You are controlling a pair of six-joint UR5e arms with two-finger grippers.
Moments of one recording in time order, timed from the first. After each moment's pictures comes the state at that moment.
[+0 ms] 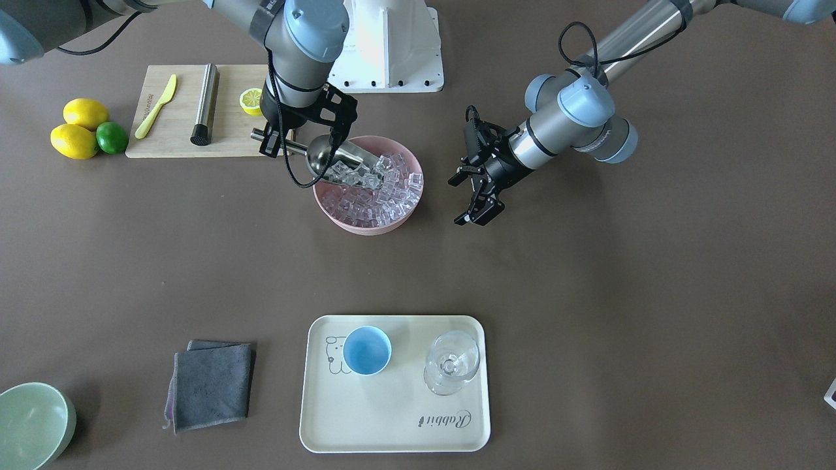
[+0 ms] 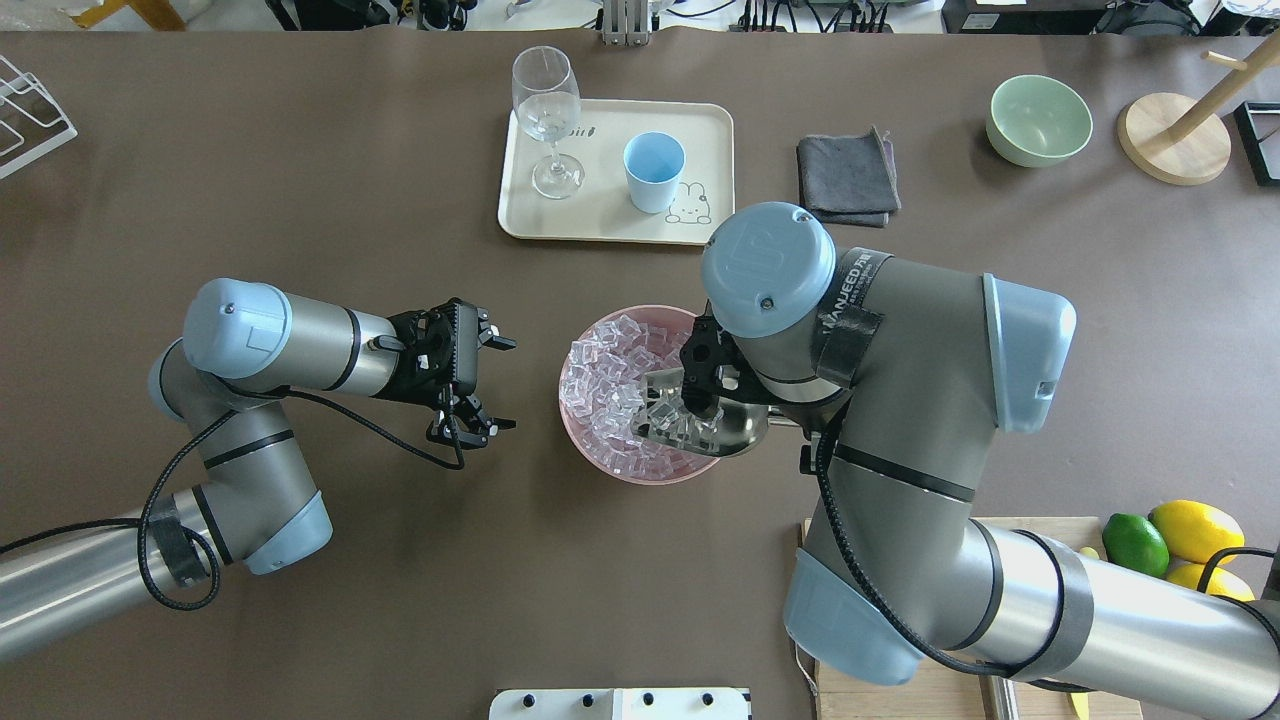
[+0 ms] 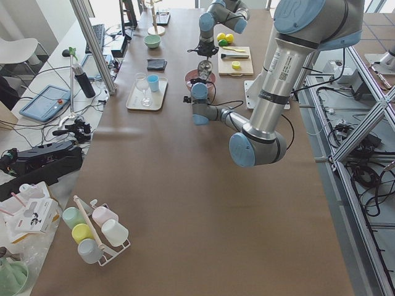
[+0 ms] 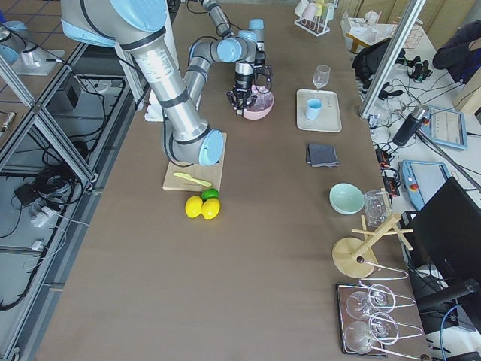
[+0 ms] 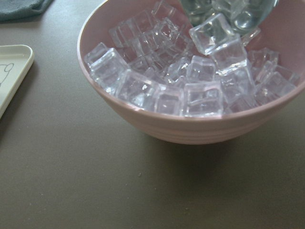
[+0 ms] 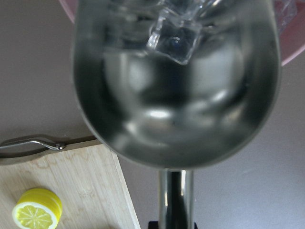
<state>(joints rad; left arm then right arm) -0.57 -2.01 -1.44 -2.68 -2.00 0.13 0.49 -0.89 1.95 -2.31 1.81 -0.27</state>
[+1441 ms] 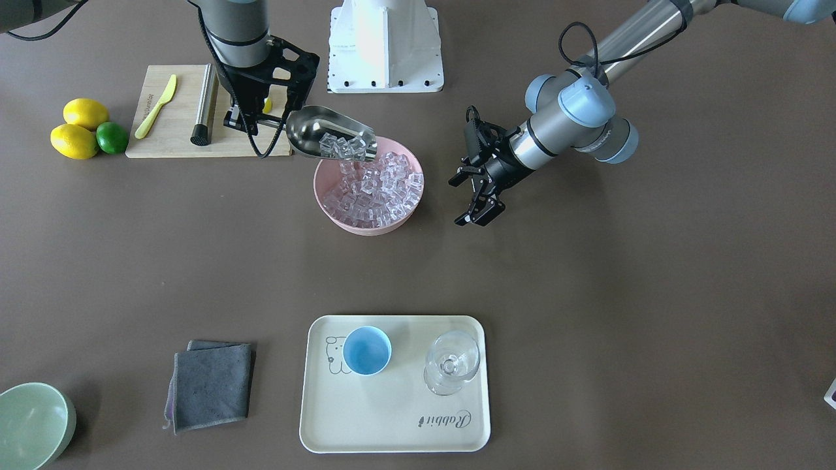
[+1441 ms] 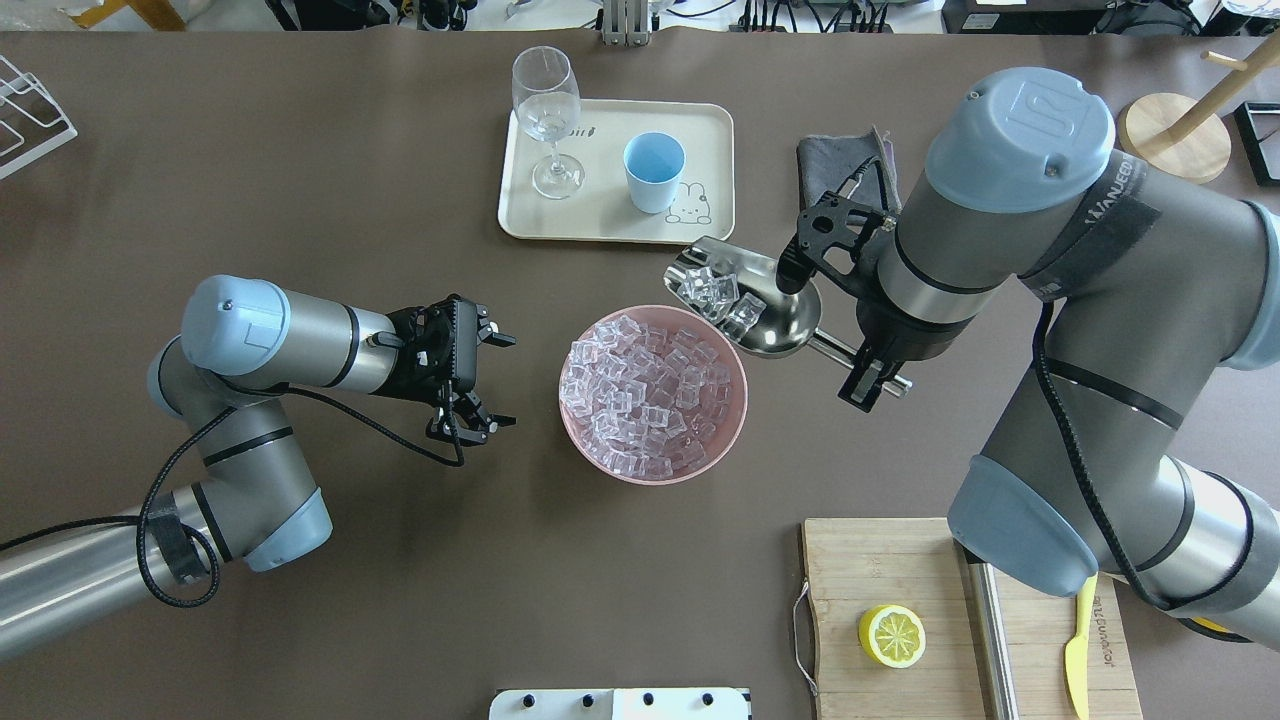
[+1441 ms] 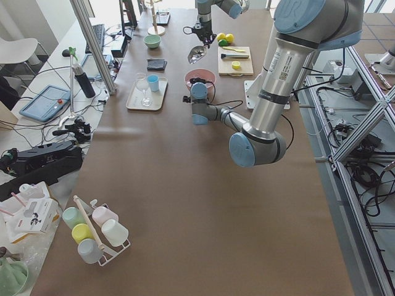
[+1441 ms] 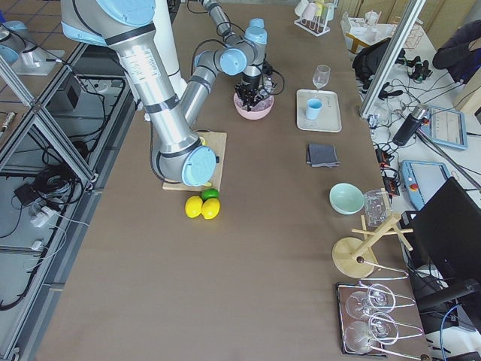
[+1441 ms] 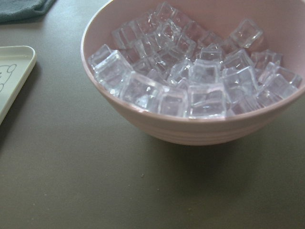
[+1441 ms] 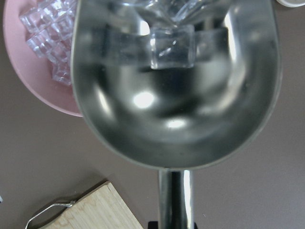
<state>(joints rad) -0.57 -2.01 -1.44 -2.68 -2.00 0.13 0.68 -1.07 2.09 -2.01 2.07 0.03</state>
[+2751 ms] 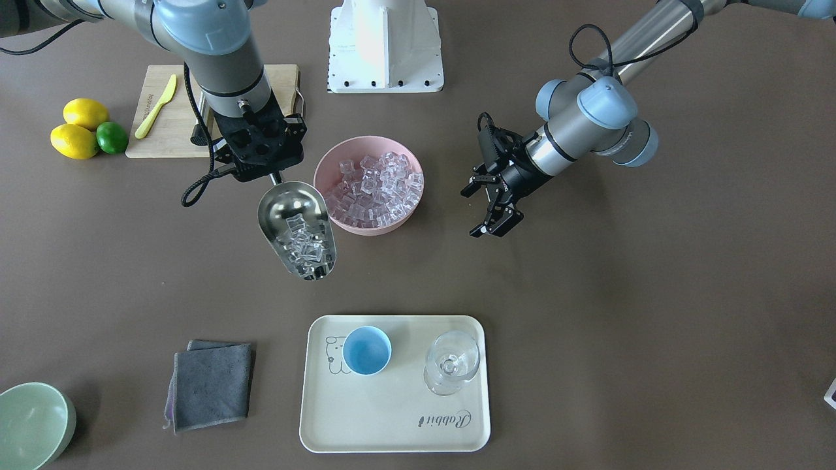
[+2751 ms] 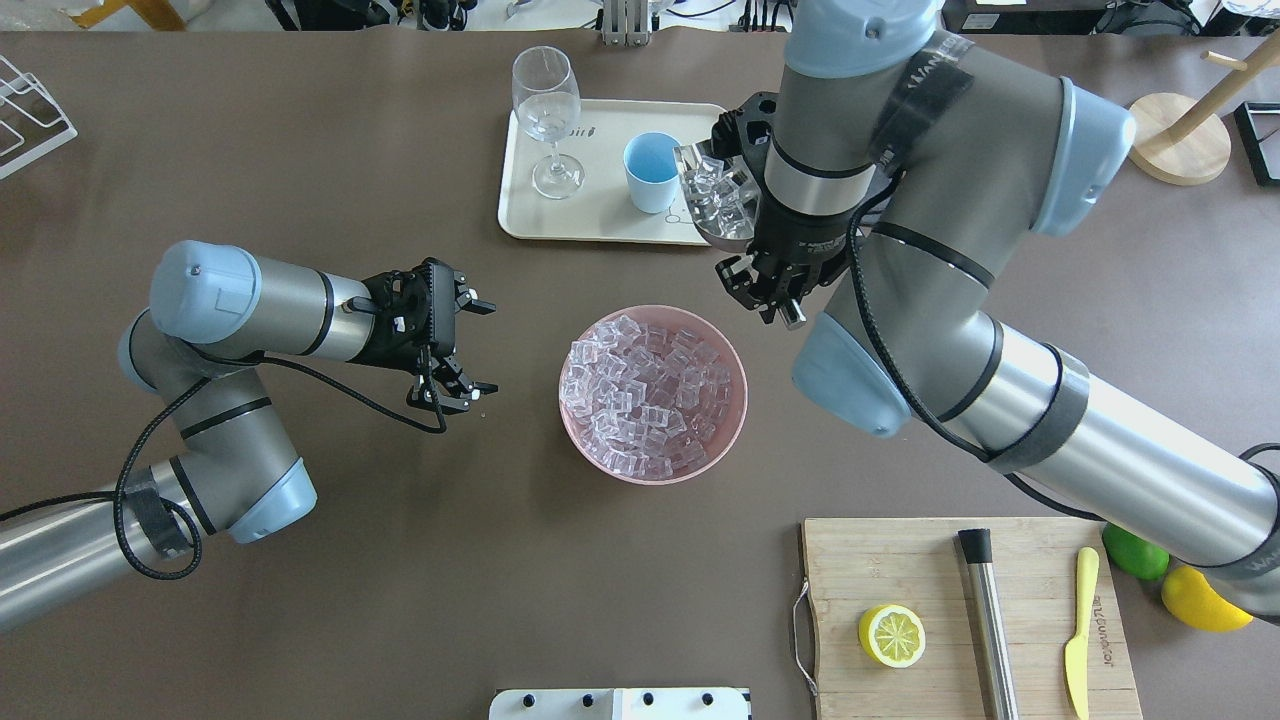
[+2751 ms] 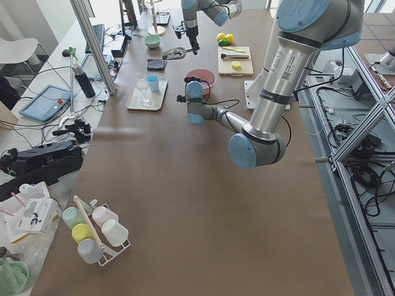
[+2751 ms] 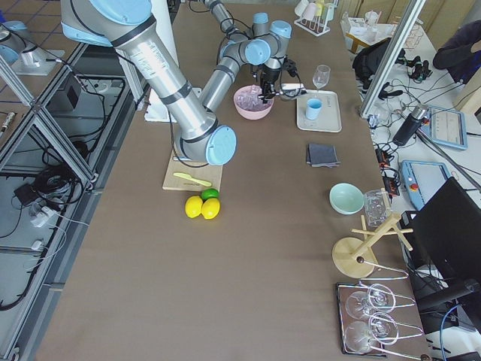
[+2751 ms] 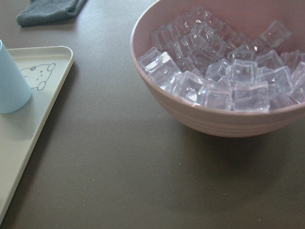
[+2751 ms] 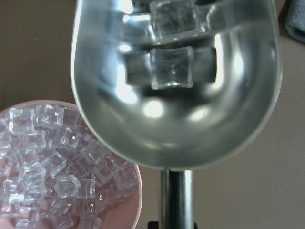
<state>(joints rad) -0.63 -2.00 -1.46 -2.66 -2.02 0.14 0.74 -0.83 1.79 -2.00 2.14 0.60</state>
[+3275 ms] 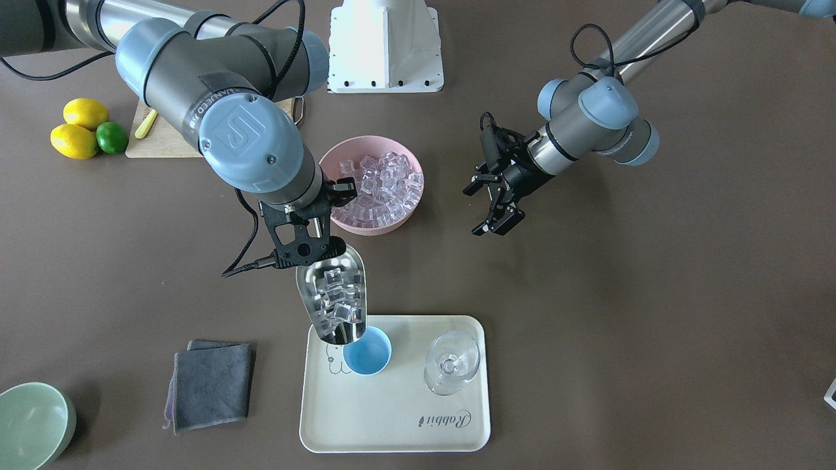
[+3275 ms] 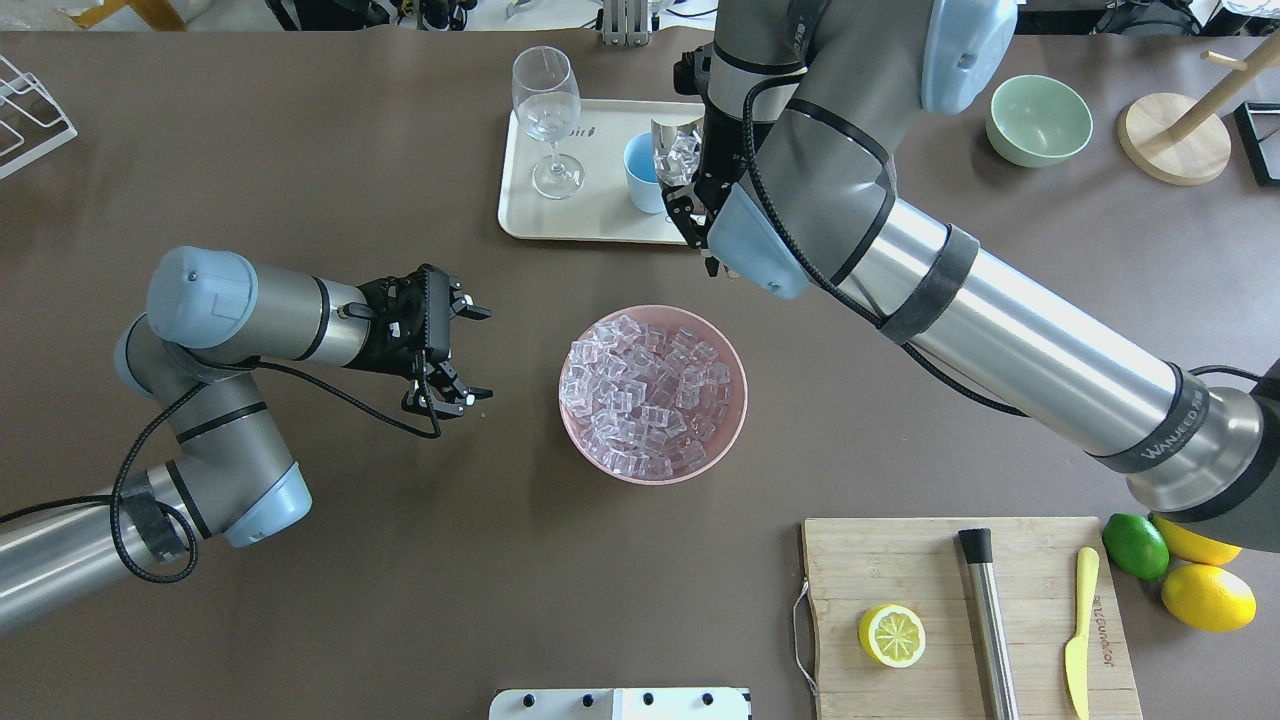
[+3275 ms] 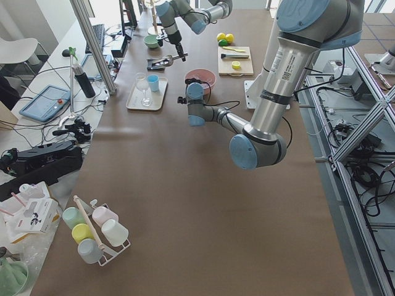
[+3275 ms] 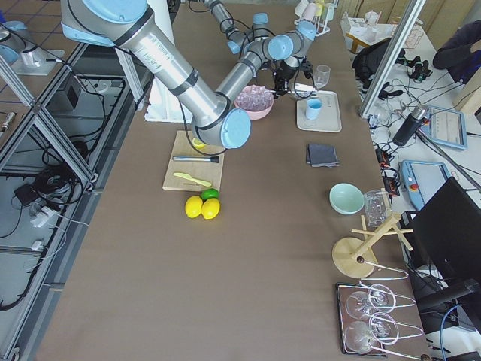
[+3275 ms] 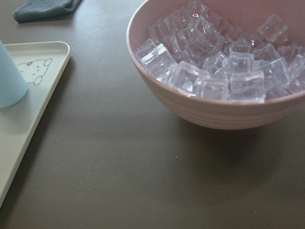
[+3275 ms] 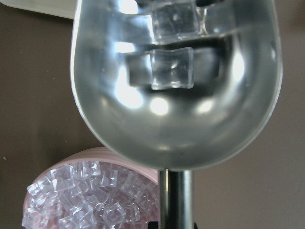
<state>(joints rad) -0.63 -1.99 -1.46 -2.66 -2.02 0.14 0.81 -0.64 1.44 -2.00 2.36 0.61</state>
